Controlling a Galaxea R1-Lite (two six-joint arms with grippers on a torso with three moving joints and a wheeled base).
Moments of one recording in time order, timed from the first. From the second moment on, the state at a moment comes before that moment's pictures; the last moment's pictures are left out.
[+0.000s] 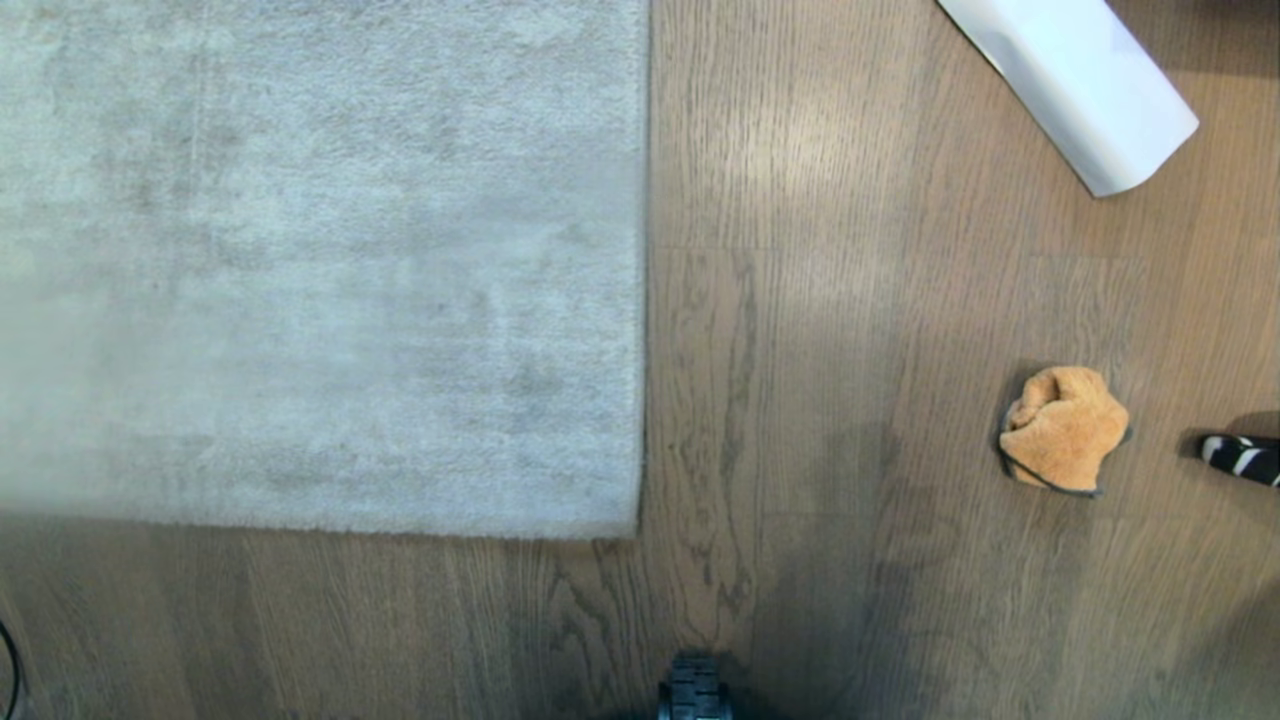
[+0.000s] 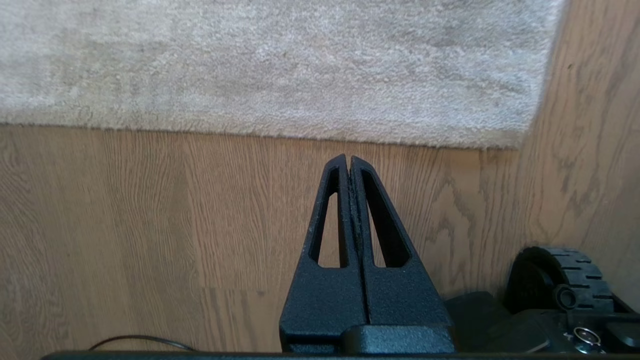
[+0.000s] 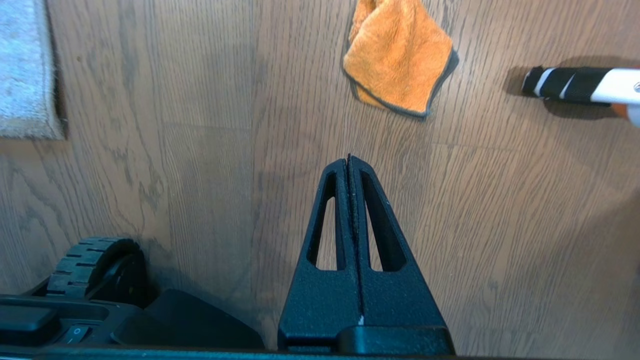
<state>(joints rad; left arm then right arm) 0.00 0.00 0.00 0.00 0.02 -0.05 -0.01 0.00 0.00 -0.05 0.03 -0.04</state>
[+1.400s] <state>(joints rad) 0.00 0.00 0.00 0.00 0.02 -0.05 -0.01 0.00 0.00 -0.05 0.03 -0.04</state>
